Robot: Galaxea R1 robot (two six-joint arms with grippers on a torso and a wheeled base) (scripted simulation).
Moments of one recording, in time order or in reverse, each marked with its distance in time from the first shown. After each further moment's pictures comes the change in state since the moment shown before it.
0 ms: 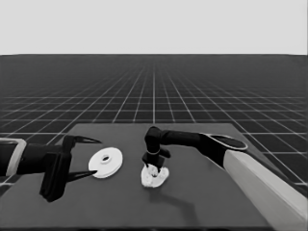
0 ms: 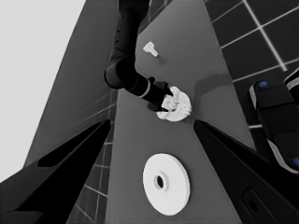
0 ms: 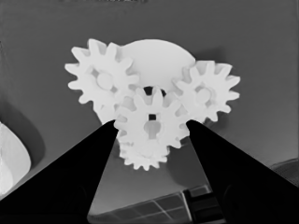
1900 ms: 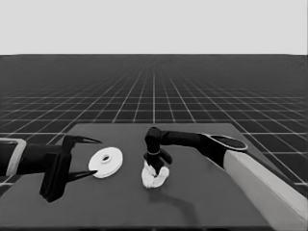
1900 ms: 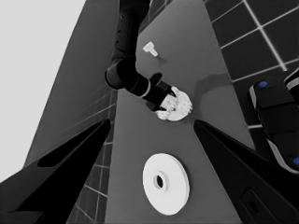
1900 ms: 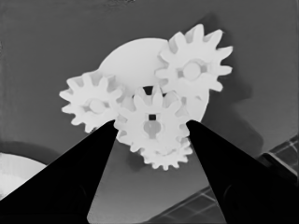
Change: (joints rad) left arm 0.000 0.000 0.000 0.000 0.000 0.000; right arm -0.004 -0.001 -0.001 0.000 0.000 0.398
